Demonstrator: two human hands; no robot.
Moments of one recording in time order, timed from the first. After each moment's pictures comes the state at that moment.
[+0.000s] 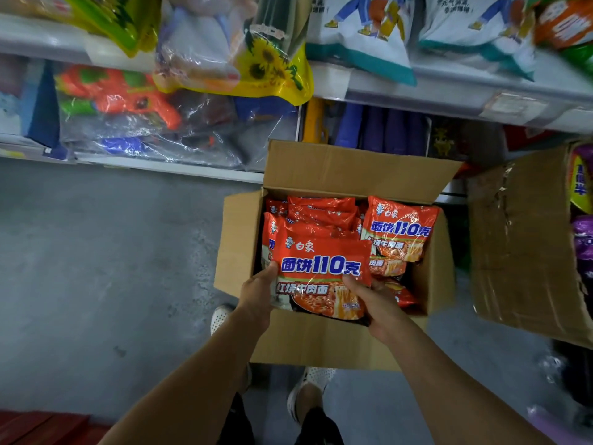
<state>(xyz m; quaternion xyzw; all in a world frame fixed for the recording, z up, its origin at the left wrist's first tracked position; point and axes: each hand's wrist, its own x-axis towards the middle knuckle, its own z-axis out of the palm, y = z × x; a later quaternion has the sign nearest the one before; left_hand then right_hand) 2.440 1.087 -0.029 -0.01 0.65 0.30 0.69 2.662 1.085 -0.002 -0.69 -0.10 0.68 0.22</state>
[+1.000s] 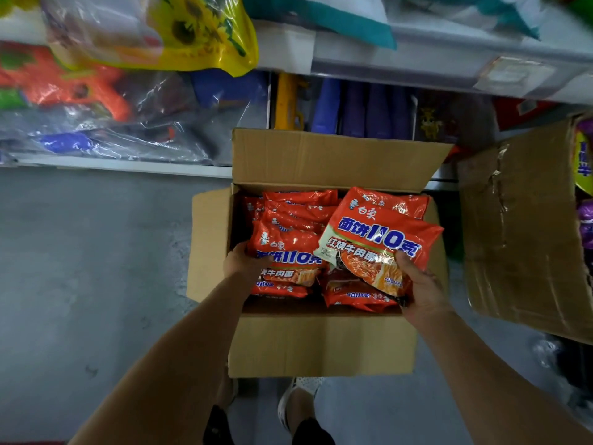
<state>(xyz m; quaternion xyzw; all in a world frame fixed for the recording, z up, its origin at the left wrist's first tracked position) 2.454 1.147 -0.107 0.25 0.78 0.10 0.57 2.756 1.110 -0.032 -0.73 0.00 0.58 0.38</state>
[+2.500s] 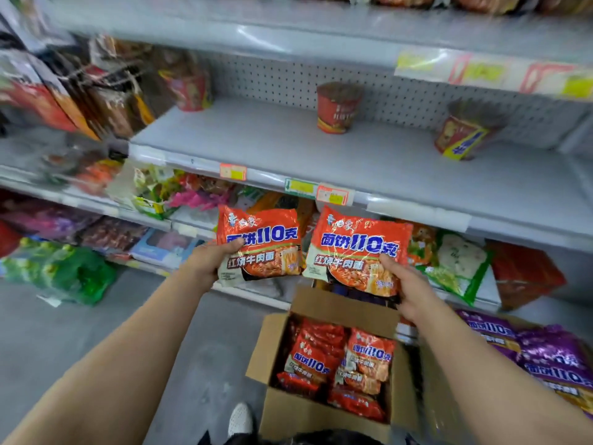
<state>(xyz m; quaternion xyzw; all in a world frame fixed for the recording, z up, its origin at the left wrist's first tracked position) 2.309 1.140 0.455 0.19 0.63 0.45 0.60 2.695 1.178 0.445 -0.56 -0.28 0.67 0.39</state>
